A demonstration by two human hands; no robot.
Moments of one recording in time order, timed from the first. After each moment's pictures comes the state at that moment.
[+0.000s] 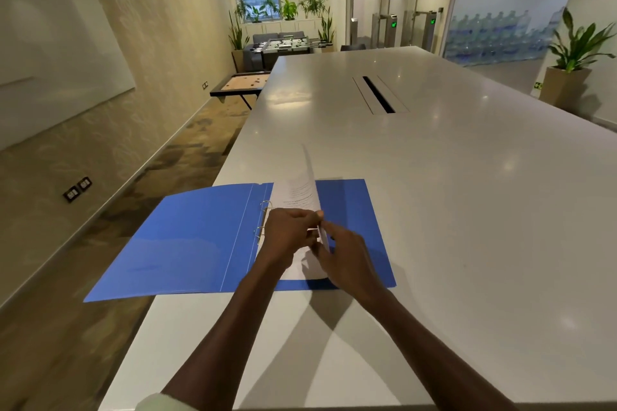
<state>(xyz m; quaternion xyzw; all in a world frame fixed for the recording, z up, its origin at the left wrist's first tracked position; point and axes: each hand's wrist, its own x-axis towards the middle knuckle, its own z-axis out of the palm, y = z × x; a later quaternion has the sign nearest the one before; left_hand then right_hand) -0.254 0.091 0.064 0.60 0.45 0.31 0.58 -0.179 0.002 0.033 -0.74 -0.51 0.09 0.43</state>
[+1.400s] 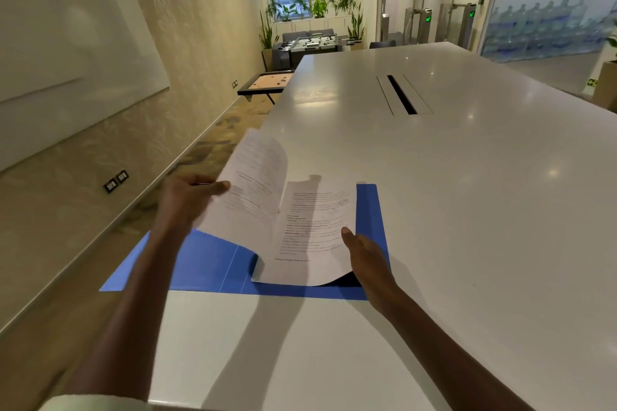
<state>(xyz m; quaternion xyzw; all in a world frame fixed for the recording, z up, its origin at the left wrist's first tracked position) -0.352 0.161 0.133 0.63 0.55 0.39 0.38 -0.133 0.002 0.011 -0.68 -0.30 0.35 0.57</state>
